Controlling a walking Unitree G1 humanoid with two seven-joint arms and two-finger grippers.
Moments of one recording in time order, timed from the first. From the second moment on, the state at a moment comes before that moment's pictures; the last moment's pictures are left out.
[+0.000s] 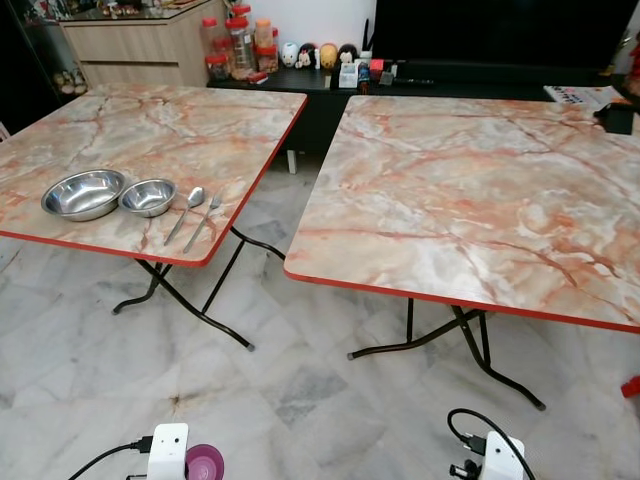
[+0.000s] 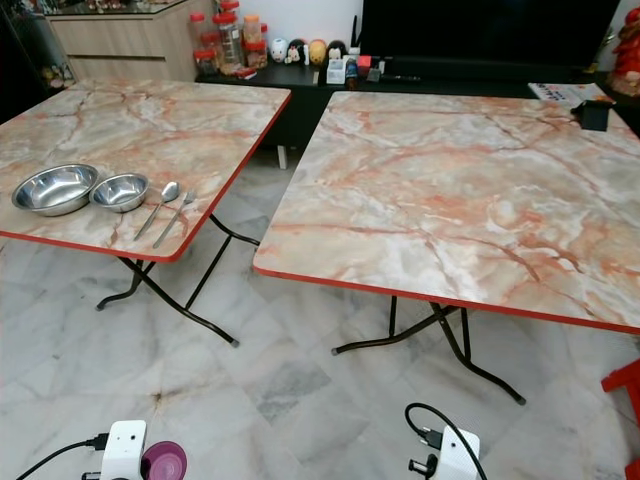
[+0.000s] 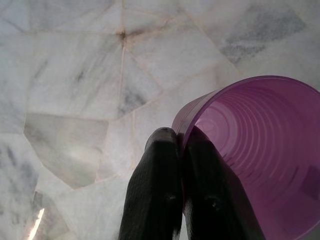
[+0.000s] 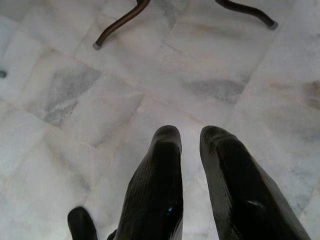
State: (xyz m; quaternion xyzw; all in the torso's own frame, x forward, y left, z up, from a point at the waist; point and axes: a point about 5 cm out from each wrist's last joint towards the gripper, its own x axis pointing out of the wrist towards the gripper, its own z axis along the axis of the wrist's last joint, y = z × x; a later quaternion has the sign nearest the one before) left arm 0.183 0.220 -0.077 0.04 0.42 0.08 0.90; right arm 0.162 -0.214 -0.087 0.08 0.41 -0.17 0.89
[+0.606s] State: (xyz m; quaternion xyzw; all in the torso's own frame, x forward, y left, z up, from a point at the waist) left arm 0.186 0.217 -0.076 0.04 0.42 0.07 0.90; right arm 0.156 -0.219 -0.088 0.08 0.42 -0.17 0.89
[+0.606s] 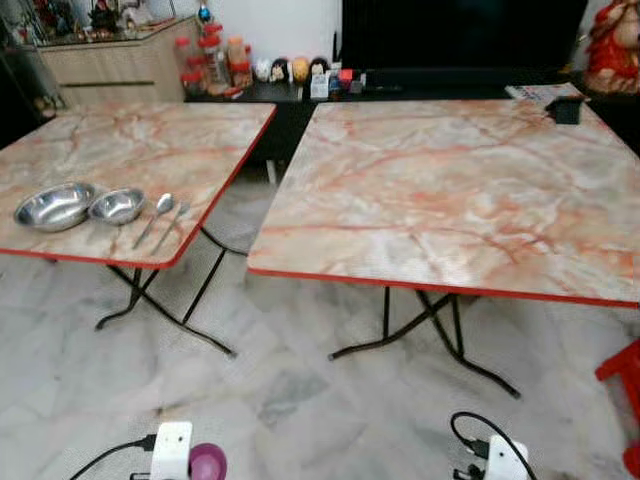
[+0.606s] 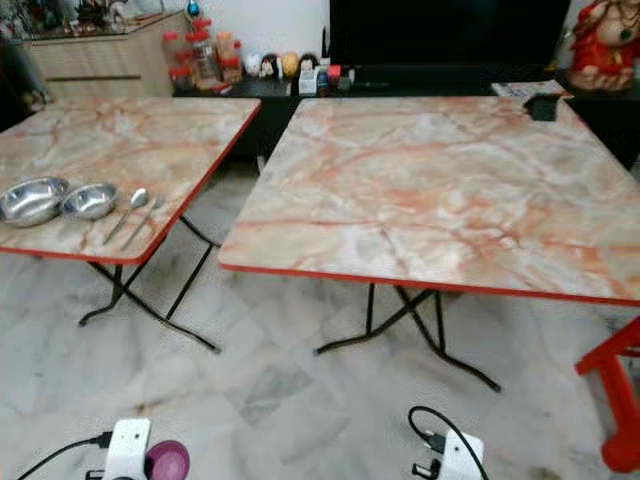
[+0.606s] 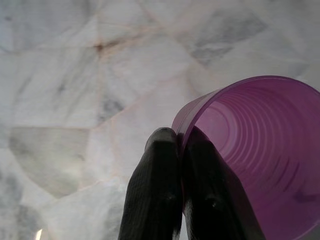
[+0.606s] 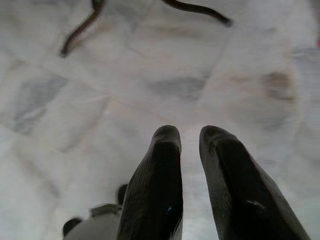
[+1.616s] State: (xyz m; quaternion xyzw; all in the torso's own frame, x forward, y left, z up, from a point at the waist) left arm 0.180 0.224 -0.077 0.03 0.42 0.08 0.90; right arm 0.152 -0.219 -0.090 0.08 0.43 -0.17 0.88
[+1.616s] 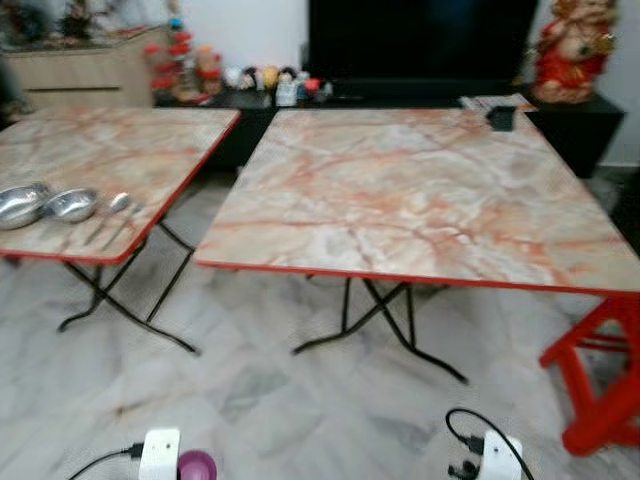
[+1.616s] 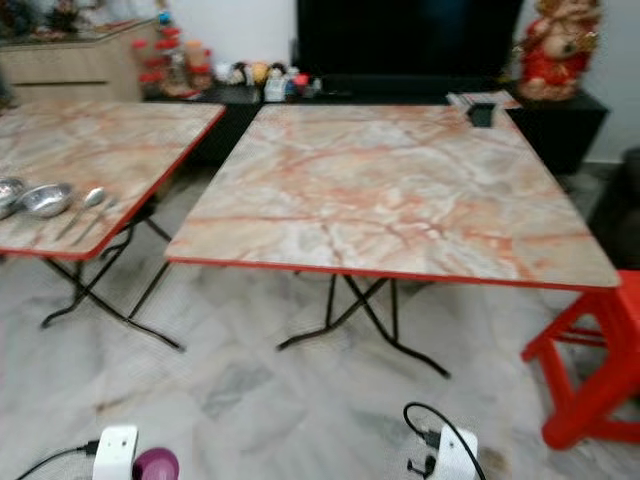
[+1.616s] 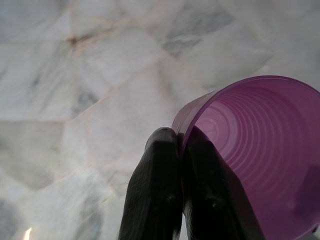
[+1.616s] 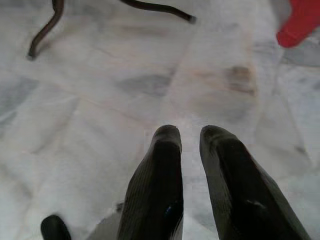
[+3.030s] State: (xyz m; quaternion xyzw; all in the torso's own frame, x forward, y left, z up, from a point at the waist) left arm 0.185 0.210 -0.077 0.02 0.41 0.06 0.91; right arm 0.153 -0.220 -0.089 0.08 0.42 -0.18 0.89
